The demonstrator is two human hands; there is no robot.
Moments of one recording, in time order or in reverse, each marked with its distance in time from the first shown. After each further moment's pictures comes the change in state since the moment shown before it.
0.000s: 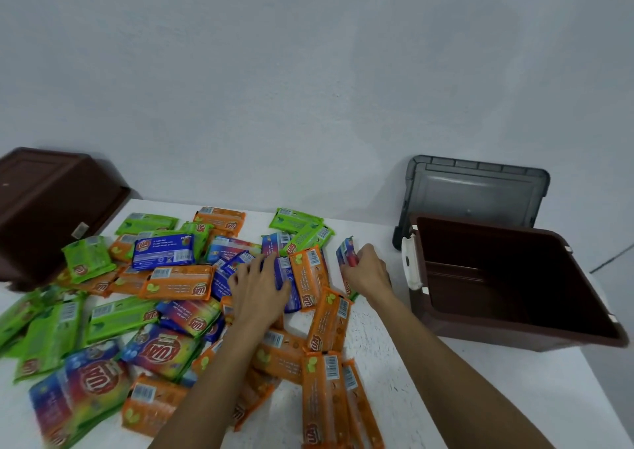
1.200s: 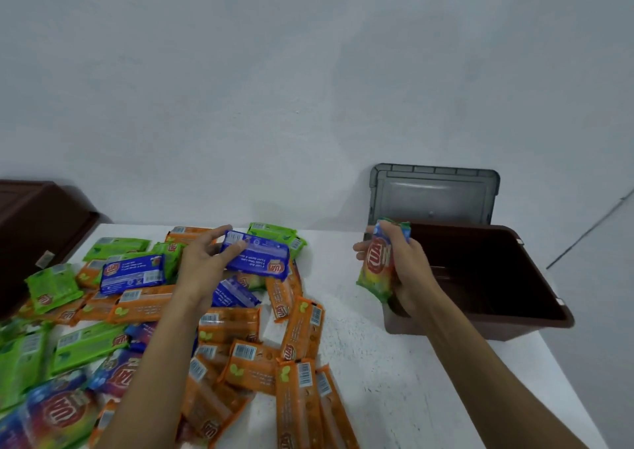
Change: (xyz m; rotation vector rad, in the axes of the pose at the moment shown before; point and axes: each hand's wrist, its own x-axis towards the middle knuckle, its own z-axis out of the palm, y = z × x) left_hand 0.014 0.014 -0.088 -1.250 -0.029 -0.167; right_hand -0.062 0.006 -0.120 1.037 -0.029 -0.050
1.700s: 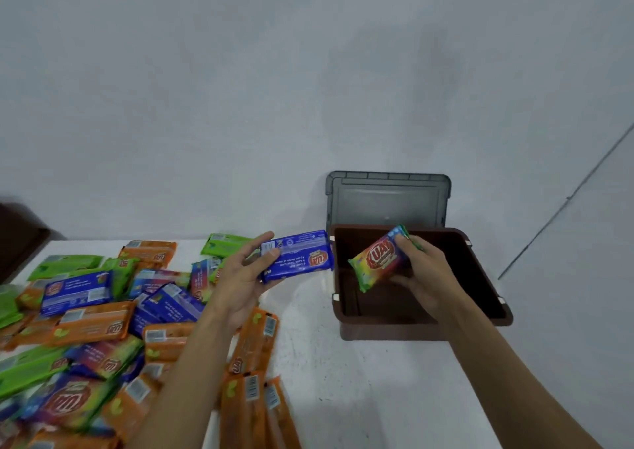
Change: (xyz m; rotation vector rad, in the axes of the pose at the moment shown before) left_hand -0.034 -0.005 0.120 -0.387 -0.308 -0.132; right_hand 0.008 -0.030 -0.111 -0.090 0.122 -0.033
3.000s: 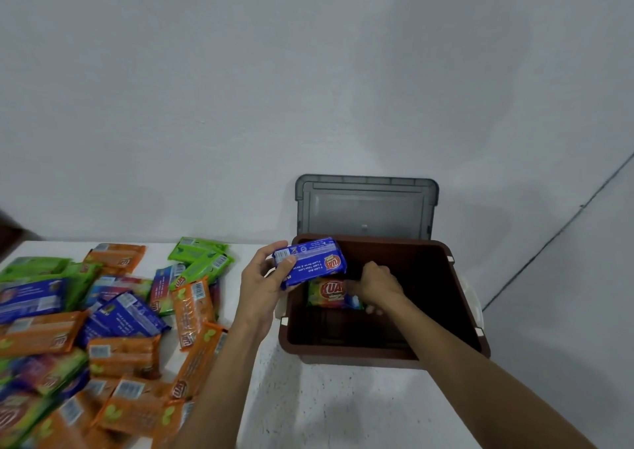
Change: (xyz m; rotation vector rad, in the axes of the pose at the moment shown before) left_hand 0.038 -0.064 0.096 0.213 0.199 0.111; right_hand 0.098 0.036 -0.014 -1.214 -0.194 0.137
